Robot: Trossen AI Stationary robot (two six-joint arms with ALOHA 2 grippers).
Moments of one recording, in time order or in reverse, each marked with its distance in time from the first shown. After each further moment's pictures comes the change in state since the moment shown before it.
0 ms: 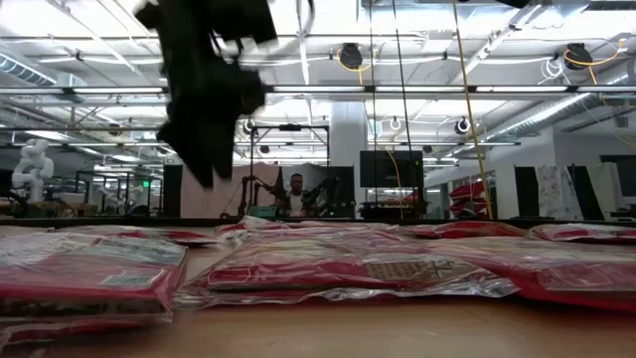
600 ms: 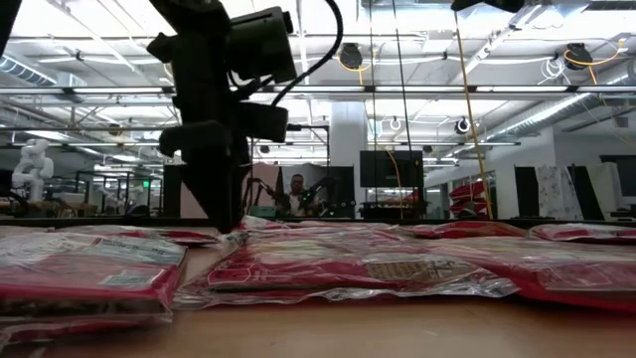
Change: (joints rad) left arm -0.032 0.157 0.002 0.133 -0.053 0.577; right arm -0.015 0.001 0.000 0.000 0.003 -0.019
